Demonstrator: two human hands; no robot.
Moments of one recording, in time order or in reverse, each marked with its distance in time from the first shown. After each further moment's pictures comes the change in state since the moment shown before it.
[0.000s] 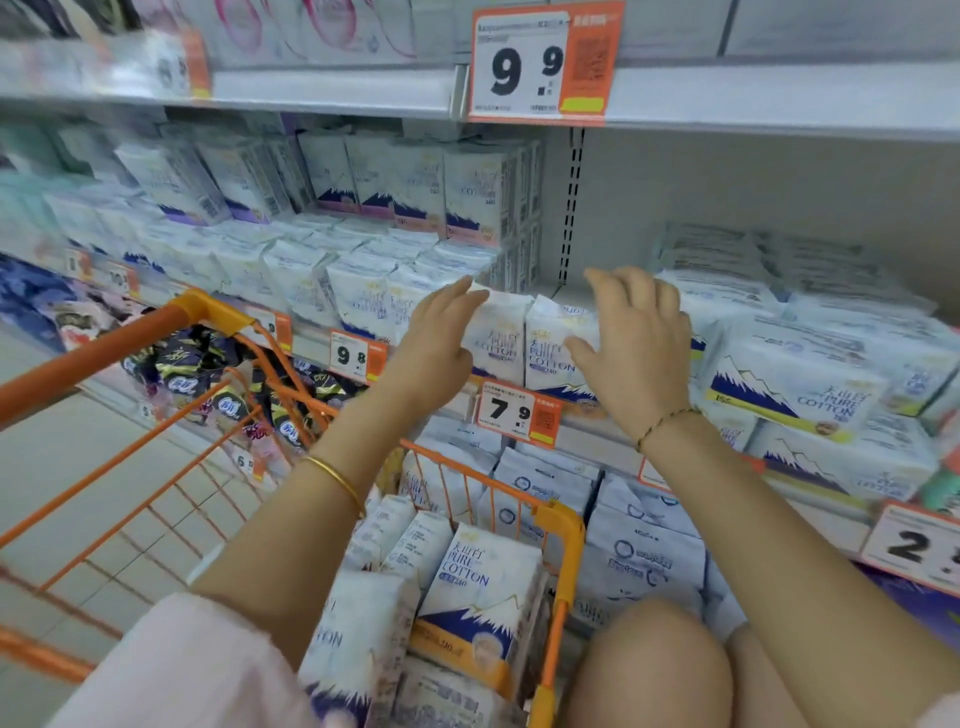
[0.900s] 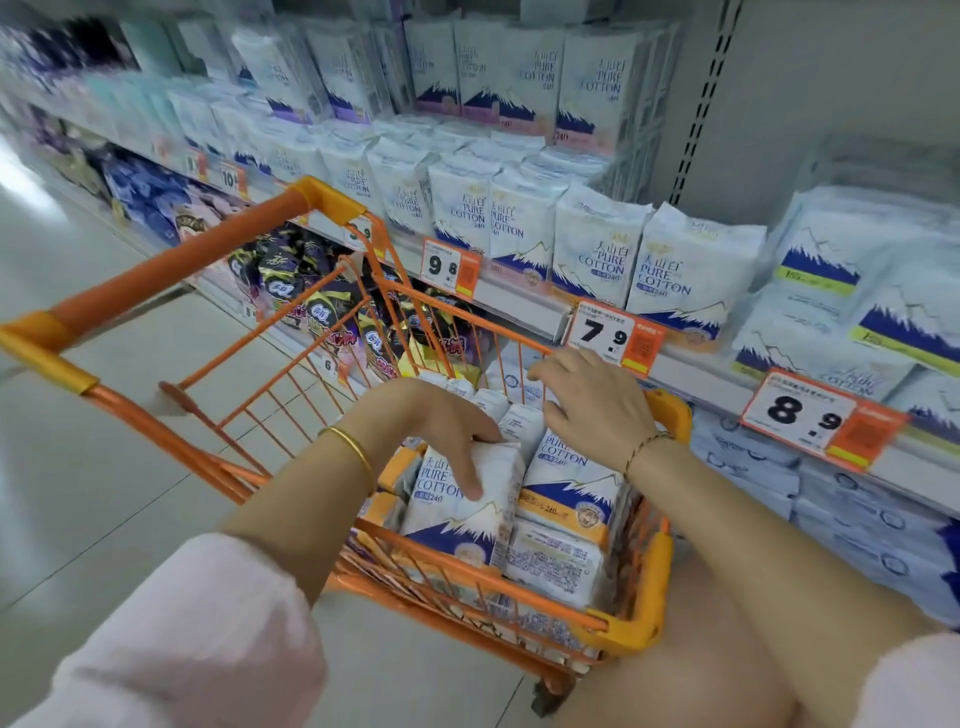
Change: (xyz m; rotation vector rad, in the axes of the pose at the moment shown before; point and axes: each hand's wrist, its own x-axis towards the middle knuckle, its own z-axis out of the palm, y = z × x) left_hand -0.100 -0.056 0.005 0.176 -1.268 -0.247; right_hand -0.083 -0.055 0.092 0.047 -0.457 -0.527
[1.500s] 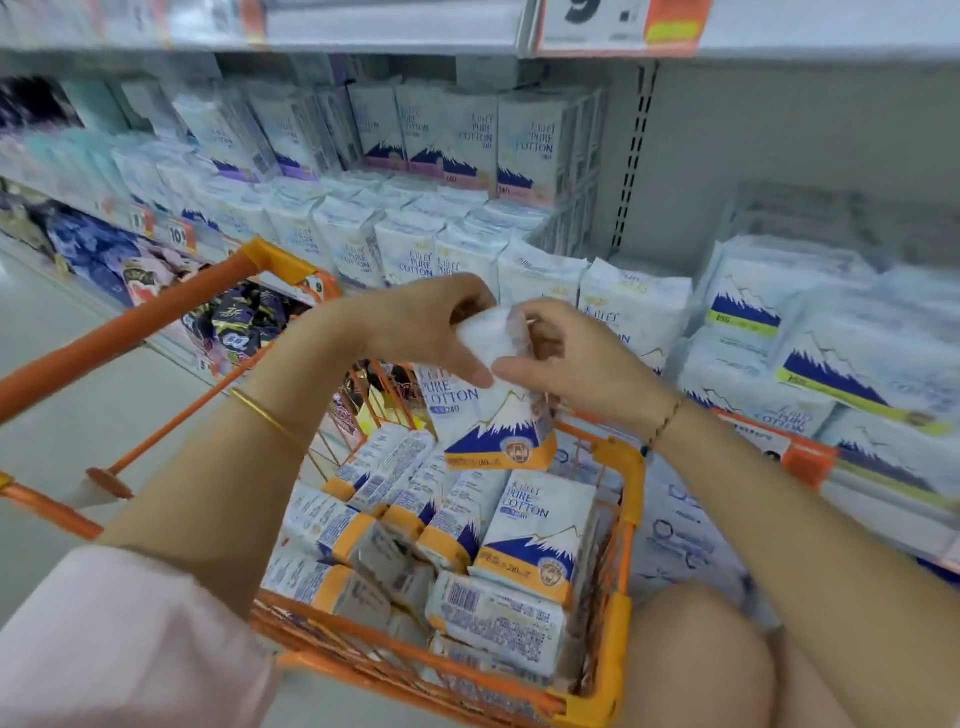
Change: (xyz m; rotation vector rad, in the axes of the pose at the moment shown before) left_hand -0.065 0.034 -0.095 -0.292 0.713 0.210; right_hand 0.022 0.021 -0.096 1.029 0.050 0.139
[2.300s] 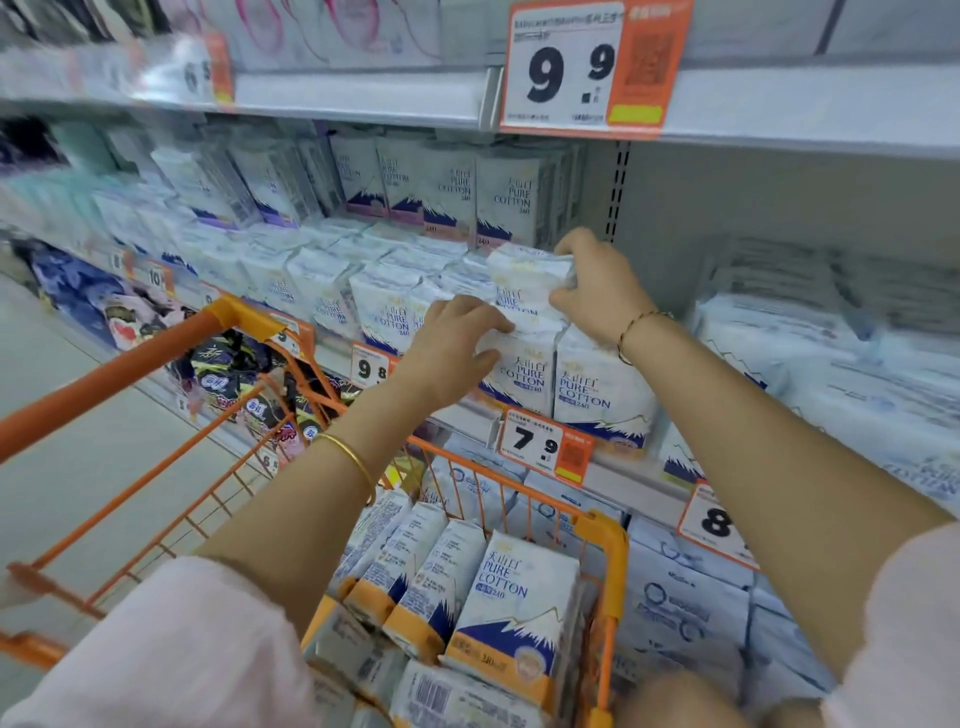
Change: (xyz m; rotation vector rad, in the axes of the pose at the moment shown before) left_hand 0.102 -0.024 0.030 0.243 0.520 0.132; right_hand 0.105 0.015 -0.086 -0.614 0.330 0.066
